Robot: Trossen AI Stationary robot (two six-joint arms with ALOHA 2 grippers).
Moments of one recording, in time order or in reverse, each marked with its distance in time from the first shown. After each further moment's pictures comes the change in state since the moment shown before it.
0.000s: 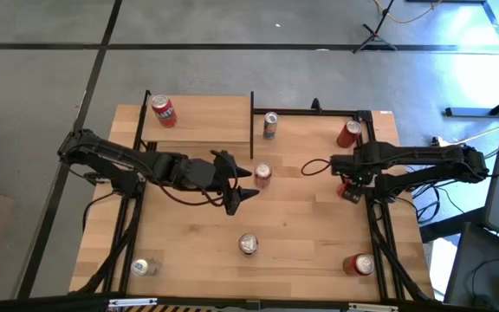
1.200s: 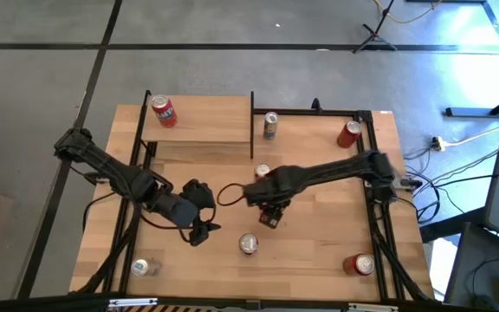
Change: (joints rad) left arm -0.255 -0.055 0.001 -0.509 0.047 -0.225; right arm 0.273 0.975 1.041 0.077 -0.041 0.198
